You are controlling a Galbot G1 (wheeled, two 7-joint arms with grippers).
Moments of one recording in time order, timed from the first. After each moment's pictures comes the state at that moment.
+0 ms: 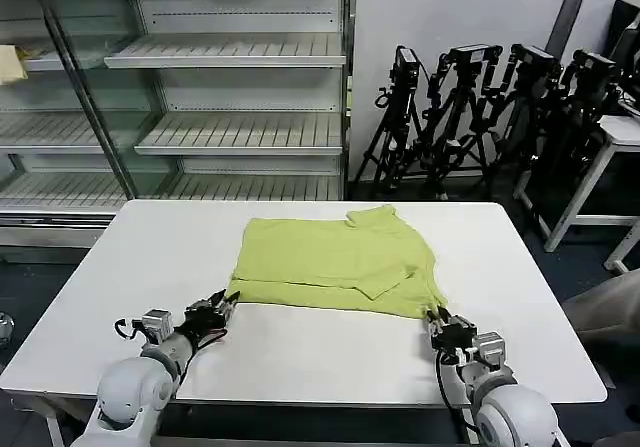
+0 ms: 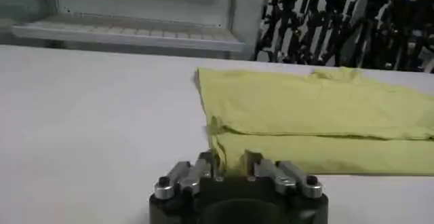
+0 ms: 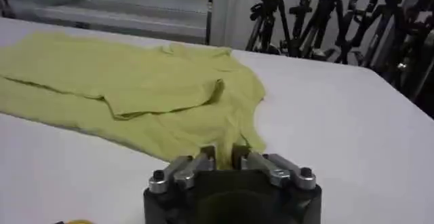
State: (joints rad) left arm 1.18 -1.22 -0.53 -1.85 -0.43 0.58 0.14; right arm -1.32 1.10 0.43 2.04 0.38 -0.55 0.10
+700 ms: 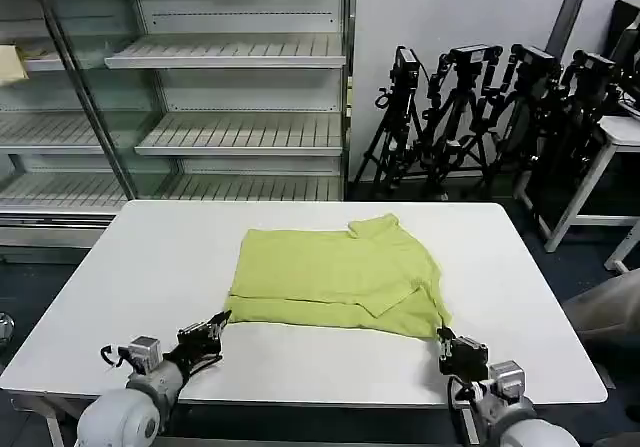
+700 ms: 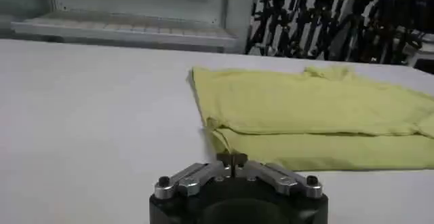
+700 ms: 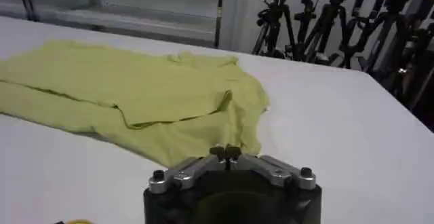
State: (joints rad) left arm 1.41 -1.22 -0.61 -2.04 -0.42 0.58 0.16; right arm -1.58 1.08 0.54 2.23 0.35 -0.49 0.06
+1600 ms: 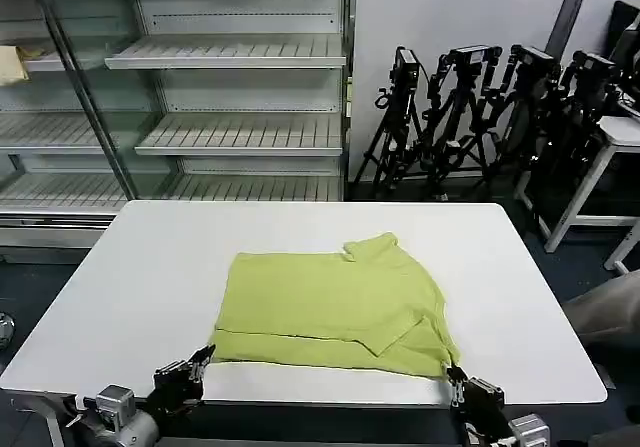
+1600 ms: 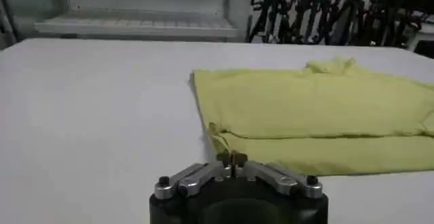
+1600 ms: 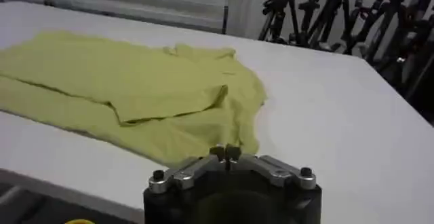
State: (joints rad) left arm 1.63 -1.24 -0.71 -2.23 -0.36 0.58 0.18; right arm -1.80 1.09 0.62 2.34 0.31 -0.45 0.04
